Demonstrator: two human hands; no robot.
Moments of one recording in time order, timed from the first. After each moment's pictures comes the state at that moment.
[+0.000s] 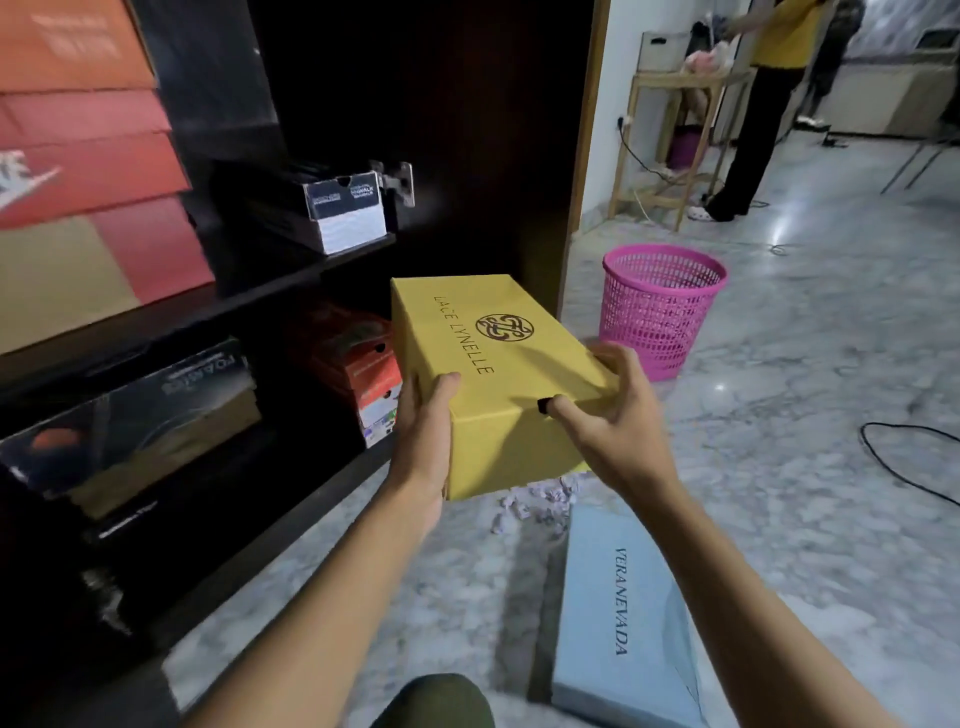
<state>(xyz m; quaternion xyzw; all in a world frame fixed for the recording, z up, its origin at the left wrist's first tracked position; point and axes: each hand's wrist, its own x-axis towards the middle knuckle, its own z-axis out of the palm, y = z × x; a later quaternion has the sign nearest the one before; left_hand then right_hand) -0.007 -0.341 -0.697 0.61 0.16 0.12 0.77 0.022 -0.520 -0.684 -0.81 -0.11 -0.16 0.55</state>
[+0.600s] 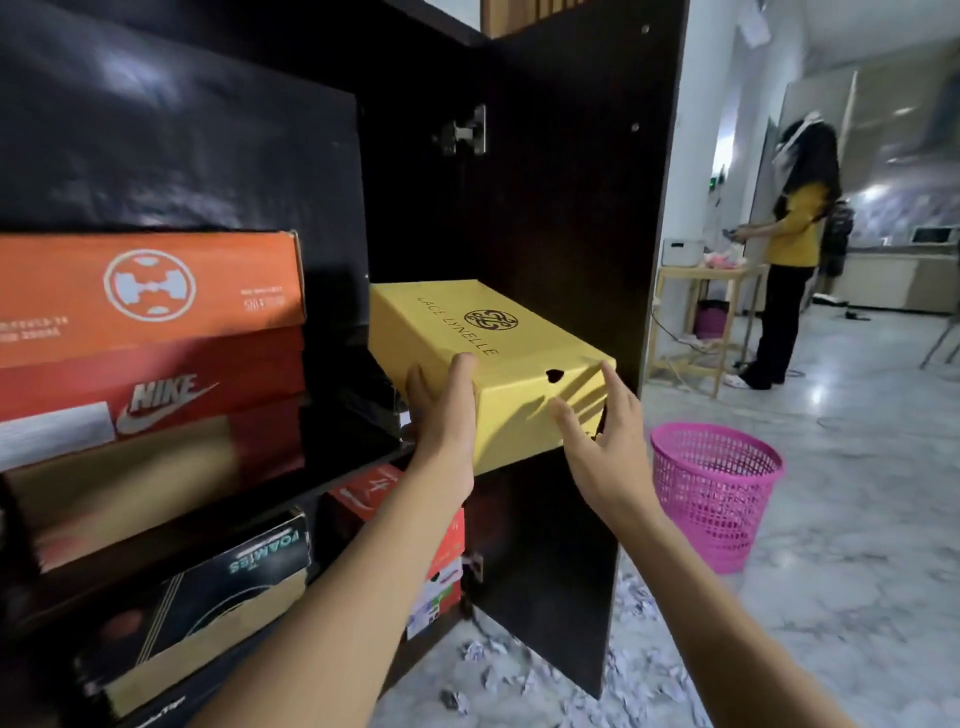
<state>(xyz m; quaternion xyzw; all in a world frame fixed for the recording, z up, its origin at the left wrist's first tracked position) 0.072 -0.269 -0.505 0.56 0.16 0.26 0.77 0.102 -0.419 -0.541 -0.77 -0.19 -0.24 0.56</state>
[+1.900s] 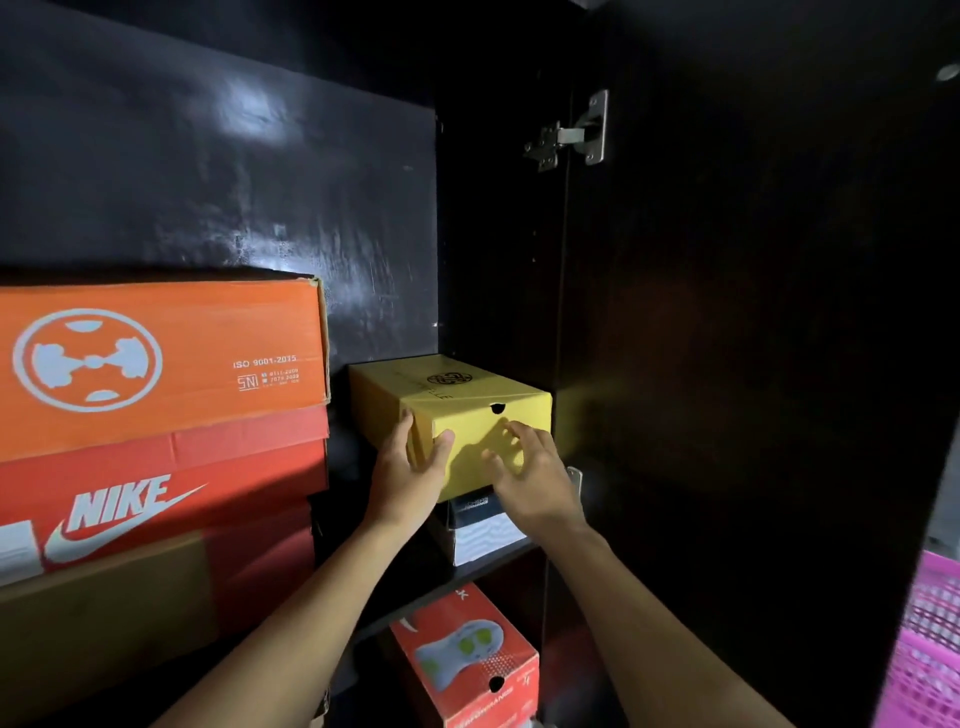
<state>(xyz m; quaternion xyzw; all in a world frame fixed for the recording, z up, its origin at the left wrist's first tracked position) 0.261 -0.063 -0.545 0.75 0.20 0.37 0.51 0.325 -0.209 -0.536 -0.83 -0.31 -0.12 0.45</state>
